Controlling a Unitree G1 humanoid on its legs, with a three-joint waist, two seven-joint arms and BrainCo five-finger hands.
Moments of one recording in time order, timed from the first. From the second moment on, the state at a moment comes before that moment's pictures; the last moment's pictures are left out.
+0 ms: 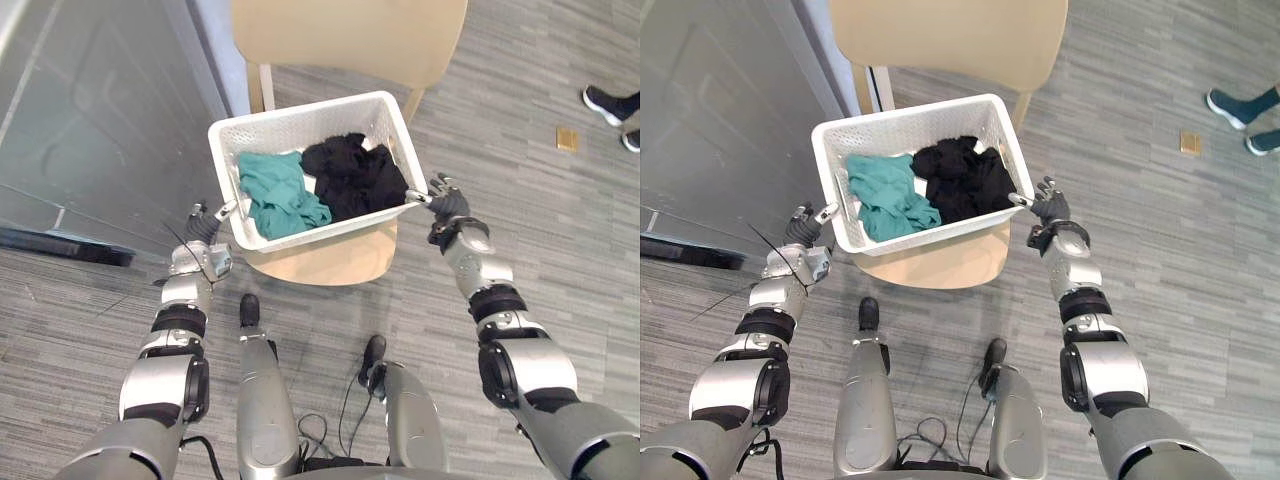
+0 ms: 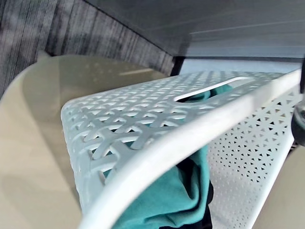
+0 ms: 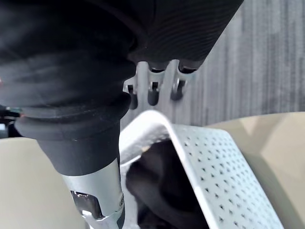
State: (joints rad) left arm -0.68 0.35 0.16 0.86 -0.22 0.04 0.11; right arm -0.81 -0.25 -0.13 0.83 0.38 0.07 -0.06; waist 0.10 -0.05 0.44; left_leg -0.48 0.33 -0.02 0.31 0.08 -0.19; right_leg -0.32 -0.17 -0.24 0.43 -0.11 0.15
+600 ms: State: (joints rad) left arm -0.01 0.37 0.29 0.29 -0.07 -0.01 0.11; right arm -0.06 -0.31 -0.45 0.52 0.26 0.04 -0.02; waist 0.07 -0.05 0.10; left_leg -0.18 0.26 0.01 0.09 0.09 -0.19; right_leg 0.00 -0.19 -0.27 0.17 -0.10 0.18
